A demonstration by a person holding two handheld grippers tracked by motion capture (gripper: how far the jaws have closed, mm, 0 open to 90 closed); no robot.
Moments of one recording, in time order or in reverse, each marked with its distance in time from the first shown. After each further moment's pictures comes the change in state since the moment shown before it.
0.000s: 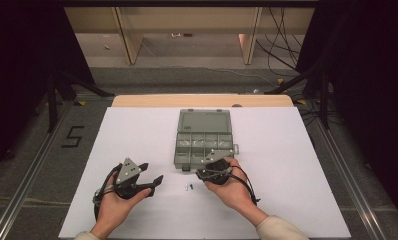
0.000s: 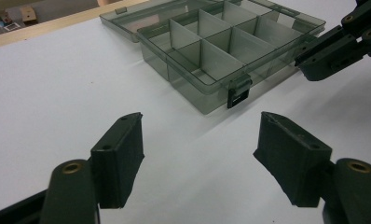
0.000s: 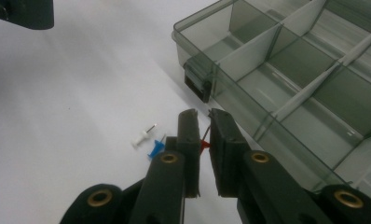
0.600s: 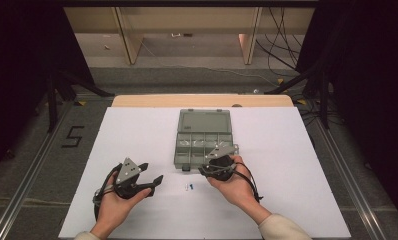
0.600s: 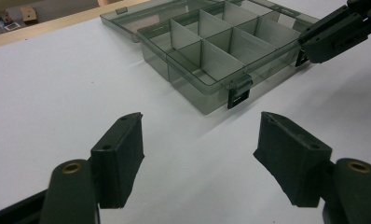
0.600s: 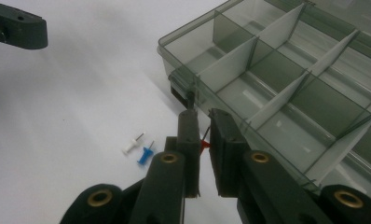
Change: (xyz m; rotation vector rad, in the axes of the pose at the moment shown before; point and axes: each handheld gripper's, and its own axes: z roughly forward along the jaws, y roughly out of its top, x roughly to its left) left arm 0.000 0.000 0.000 0.000 0.002 0.002; right arm -0.008 0.004 -0.008 -0.038 -0.022 0.029
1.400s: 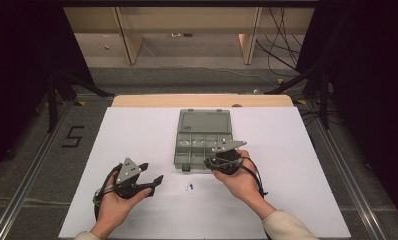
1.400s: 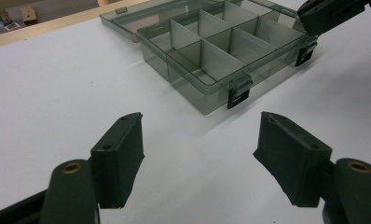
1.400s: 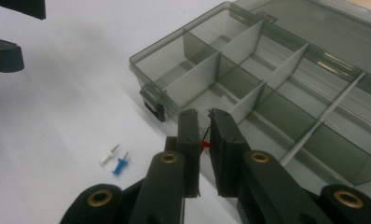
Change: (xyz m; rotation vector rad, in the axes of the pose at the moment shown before) left arm 0.000 0.000 0.000 0.000 0.001 -0.003; right arm -0.018 0.005 -0.012 -0.018 -0.030 0.027
